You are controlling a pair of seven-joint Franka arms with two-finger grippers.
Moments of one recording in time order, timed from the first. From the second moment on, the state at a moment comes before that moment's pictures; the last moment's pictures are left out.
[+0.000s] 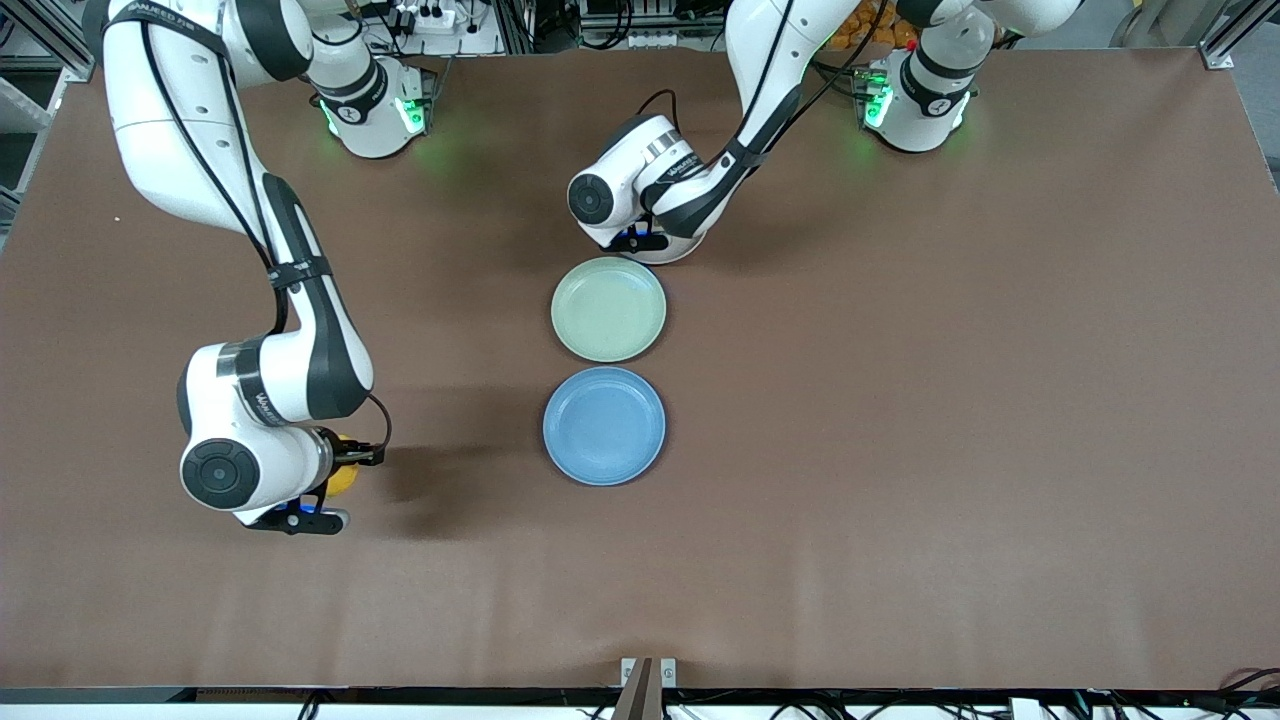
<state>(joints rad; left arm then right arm) -0.86 0.74 -0.26 -1.70 -0.25 1.88 -0.95 0.17 0.80 -0.03 -1.24 -0.08 1.75 0.26</state>
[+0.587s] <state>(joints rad) -0.74 0.61 -0.22 -1.59 -0.24 1.74 -0.98 0.12 0.80 -0.03 -1.25 -0.12 1.78 0.16</state>
